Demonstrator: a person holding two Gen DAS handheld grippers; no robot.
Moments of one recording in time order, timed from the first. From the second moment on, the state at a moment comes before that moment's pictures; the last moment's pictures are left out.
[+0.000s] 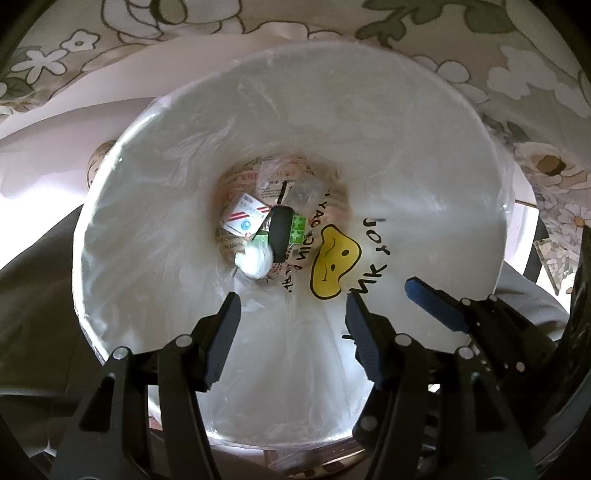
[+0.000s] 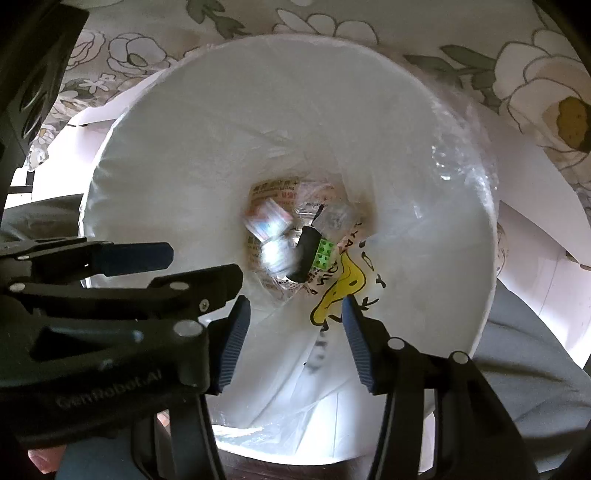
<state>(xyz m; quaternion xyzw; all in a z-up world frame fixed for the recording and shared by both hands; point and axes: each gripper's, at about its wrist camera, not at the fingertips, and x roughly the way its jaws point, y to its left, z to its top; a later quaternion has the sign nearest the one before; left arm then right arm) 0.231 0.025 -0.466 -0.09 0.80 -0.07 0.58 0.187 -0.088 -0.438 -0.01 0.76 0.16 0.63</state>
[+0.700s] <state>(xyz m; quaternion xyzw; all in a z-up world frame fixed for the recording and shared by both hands) 0.221 0.032 -0.421 -0.08 0.77 -0.06 0.63 0.182 -0.106 -0.416 0.00 0.75 0.14 0.65</state>
